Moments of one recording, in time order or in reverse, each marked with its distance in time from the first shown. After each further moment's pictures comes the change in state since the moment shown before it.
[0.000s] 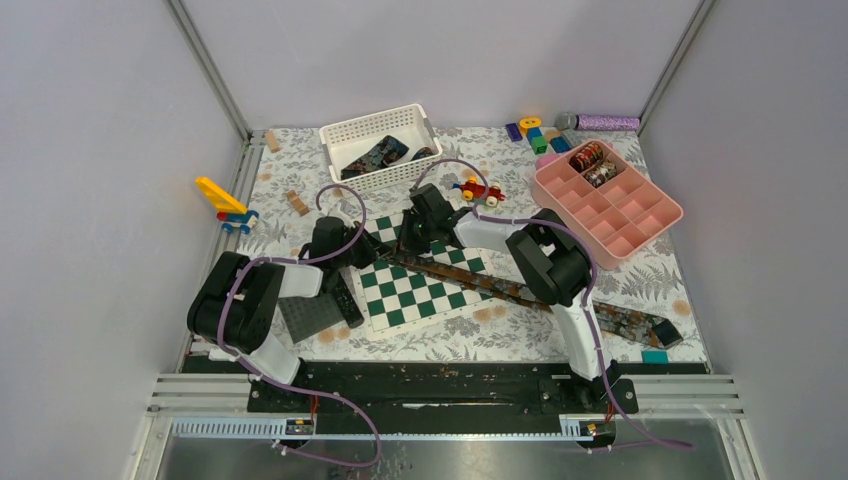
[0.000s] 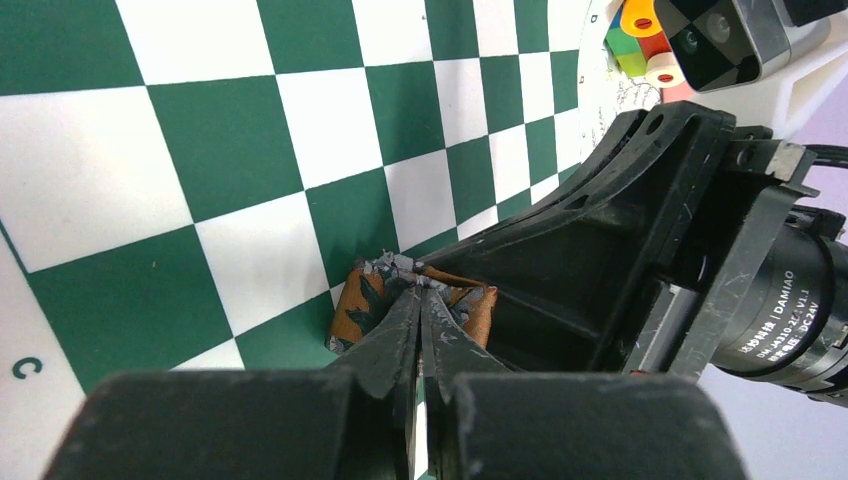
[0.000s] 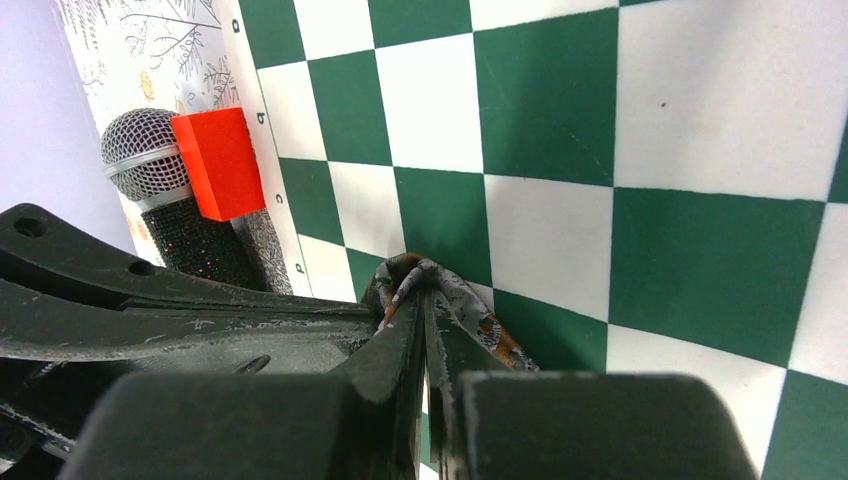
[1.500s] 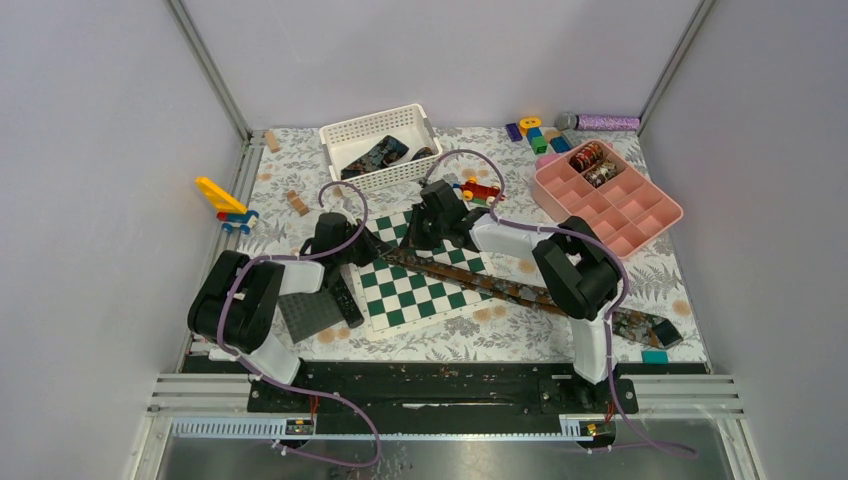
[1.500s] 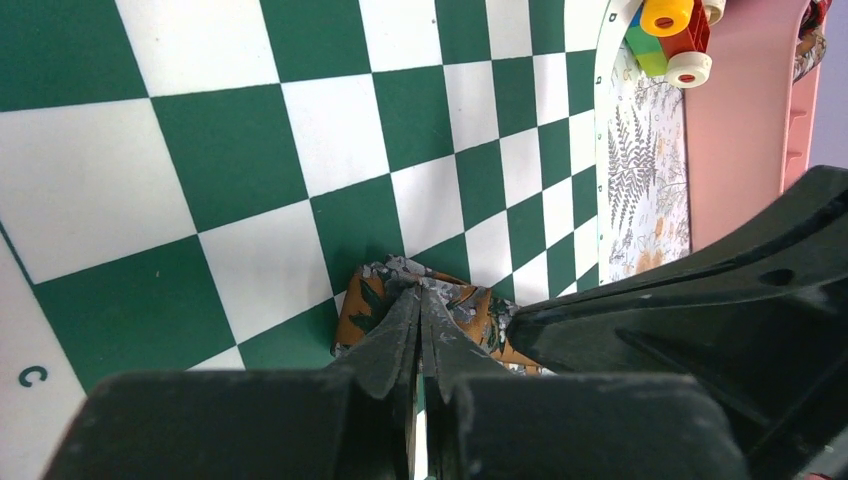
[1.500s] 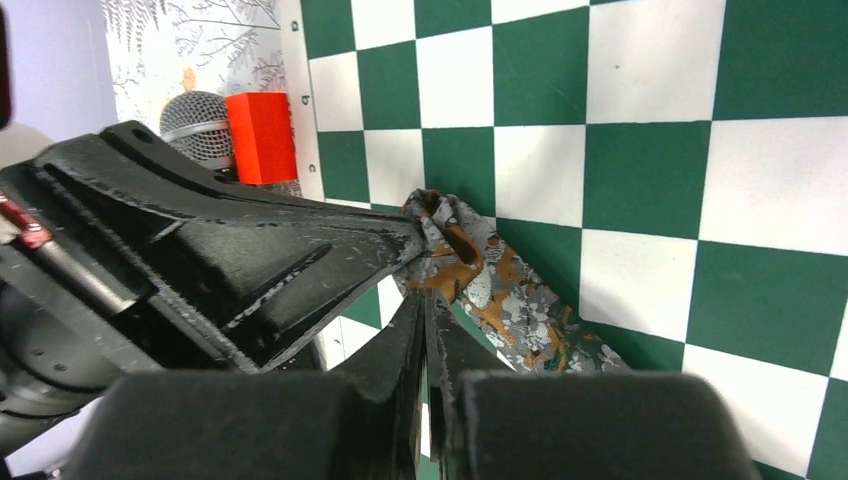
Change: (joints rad) left arm -0.006 0.002 0.046 -0.085 -0.021 0.023; right arm 0.000 -0.202 -0.140 0.014 0.092 -0.063
